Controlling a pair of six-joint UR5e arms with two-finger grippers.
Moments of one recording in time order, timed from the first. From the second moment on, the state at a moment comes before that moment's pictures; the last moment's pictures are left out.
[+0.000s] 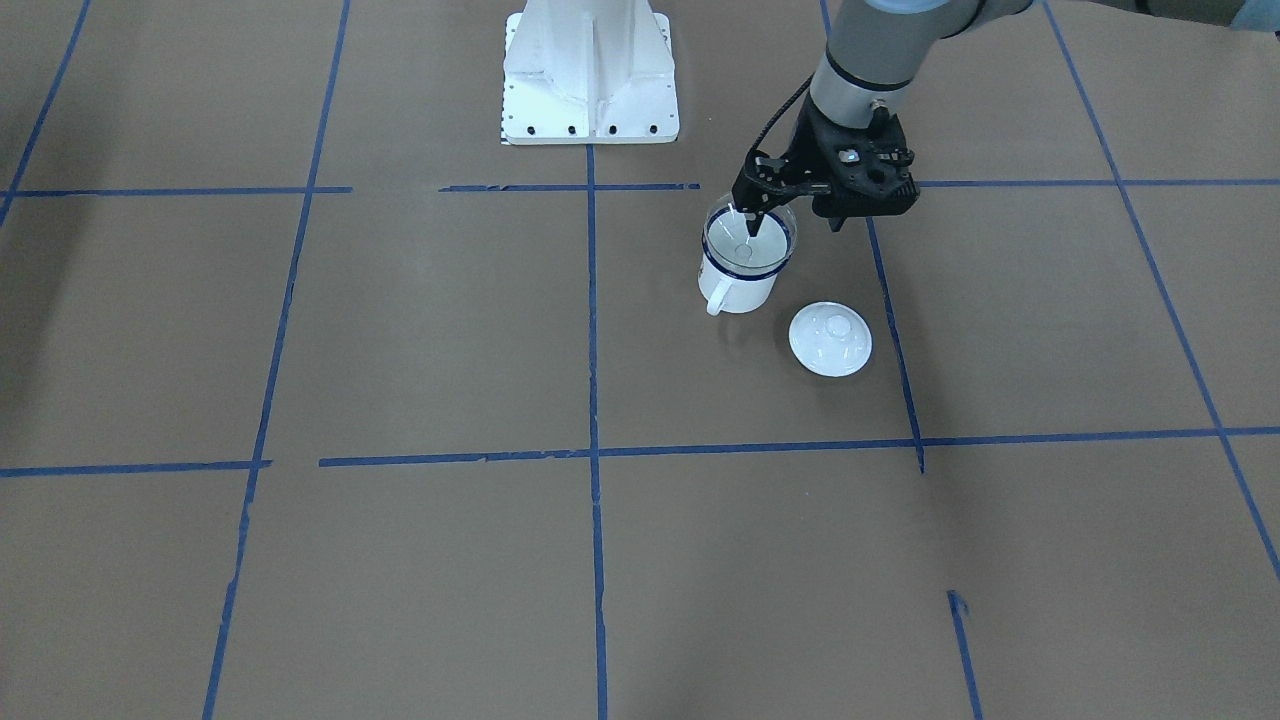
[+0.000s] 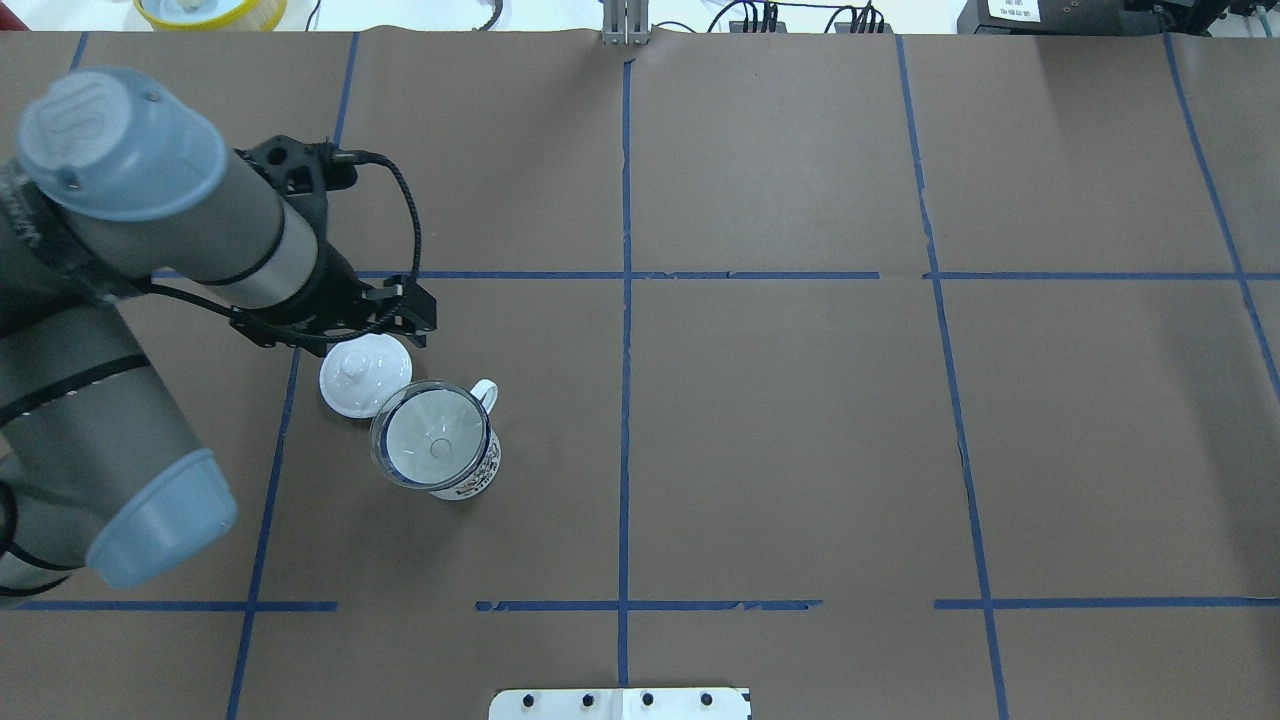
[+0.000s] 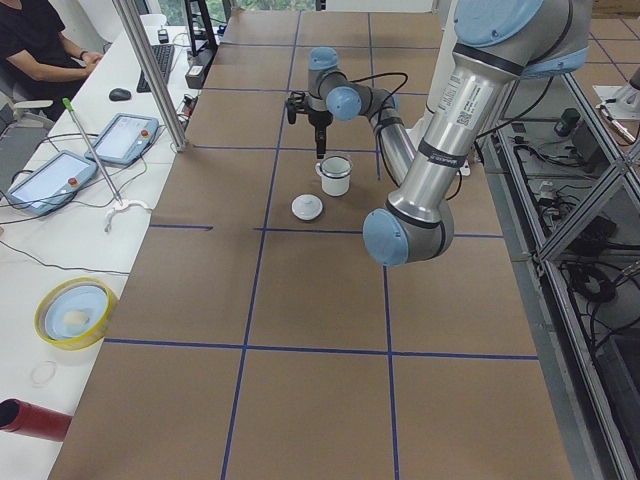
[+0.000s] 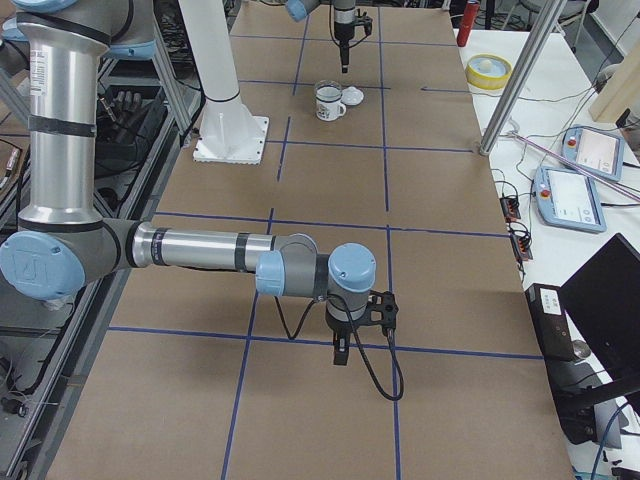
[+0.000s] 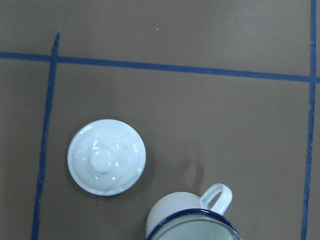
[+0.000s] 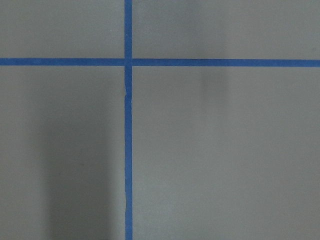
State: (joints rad) left arm -0.66 -2.09 -2.03 -1.35 -2.01 -1.22; right arm 1.57 -1.68 1.66 -1.57 2.29 0.01
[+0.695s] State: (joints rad) left arm -0.55 -2.12 -1.91 -1.44 -1.97 -1.34; right arm 1.57 -1.68 1.66 -1.57 2.29 0.01
